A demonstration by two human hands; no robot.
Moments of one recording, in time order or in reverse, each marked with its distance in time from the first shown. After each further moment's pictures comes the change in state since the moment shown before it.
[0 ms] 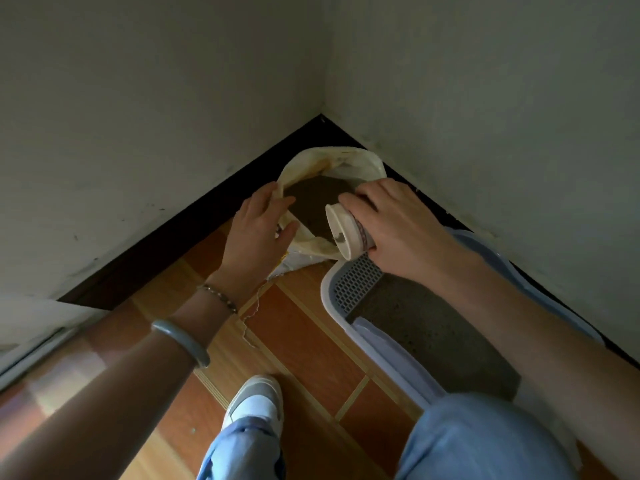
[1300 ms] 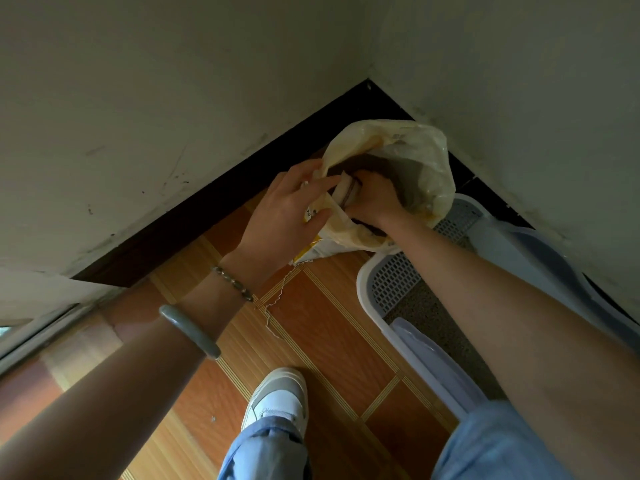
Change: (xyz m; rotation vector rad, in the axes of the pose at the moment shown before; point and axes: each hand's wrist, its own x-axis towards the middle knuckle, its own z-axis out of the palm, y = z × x) left_hand 0.007 -0.032 0.001 -0.103 -0.030 0.129; right_hand 0.125 -0.009 0.138 0.635 -0.234 0.561
